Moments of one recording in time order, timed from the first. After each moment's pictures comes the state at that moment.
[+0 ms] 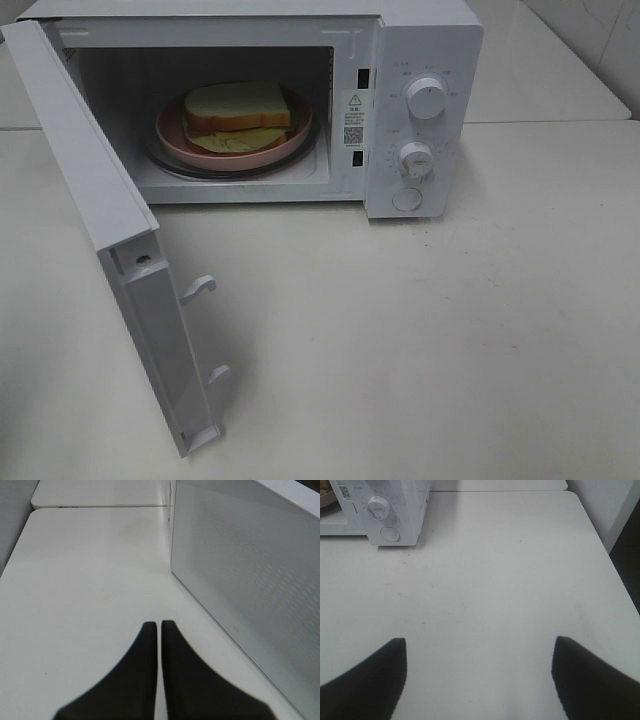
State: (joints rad) left arm 0.00 0.42 -0.48 -0.07 0.64 0.06; right arm 0.03 0.00 -0.51 -0.06 1.04 0.05
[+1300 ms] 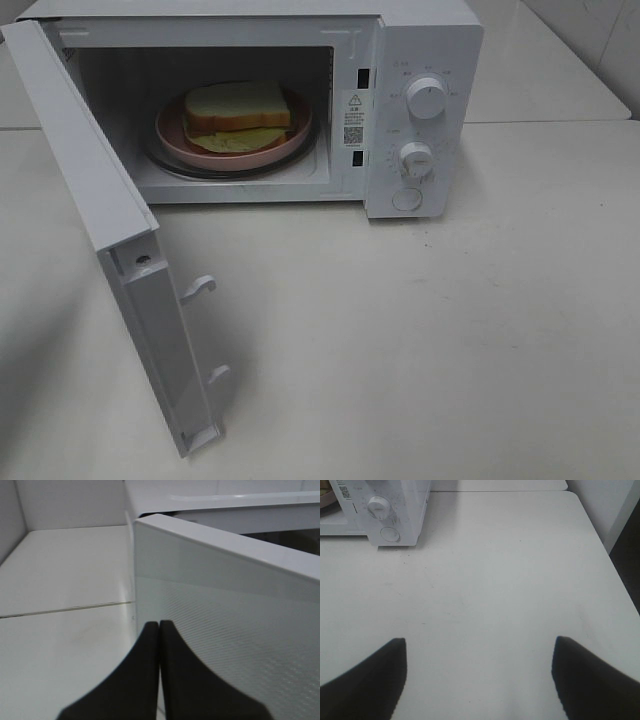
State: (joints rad) left arm 0.00 1.21 -0.21 0.29 -0.82 -0.18; right arm 0.03 0.00 -0.51 -0.06 1.04 0.05
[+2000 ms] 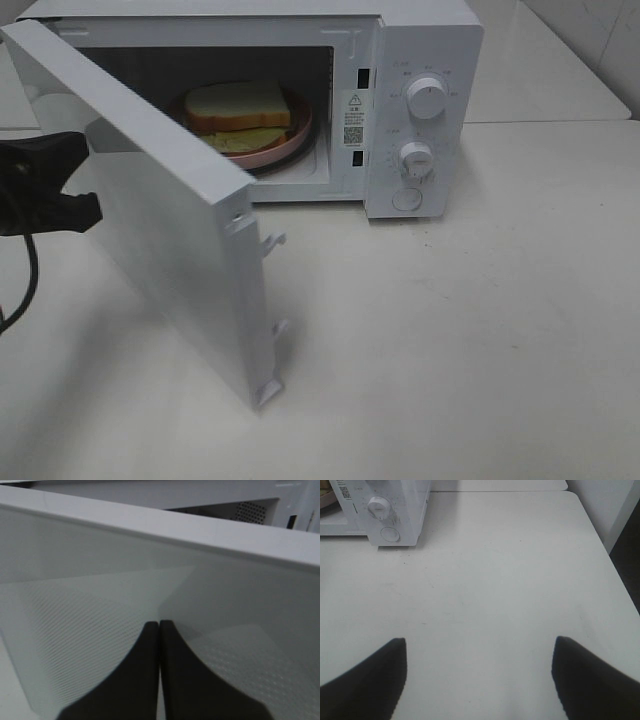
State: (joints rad) left arm -0.35 1.49 -0.32 0.09 -0.94 -0.07; right arm 0.03 0.00 -0.51 -0.06 1.04 0.05
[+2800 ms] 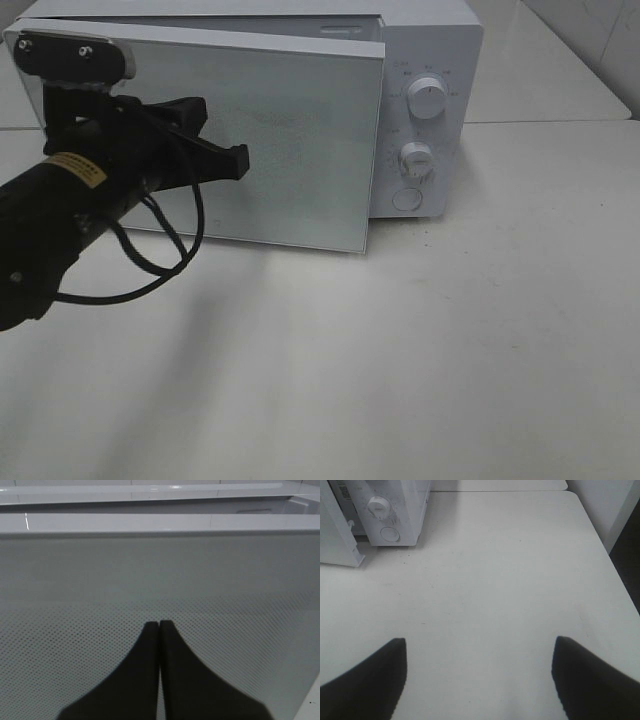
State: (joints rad) left arm -0.71 1.75 -0.65 -0.41 -0.94 0.17; right arm 0.03 0.00 -0.51 -0.06 1.04 0.05
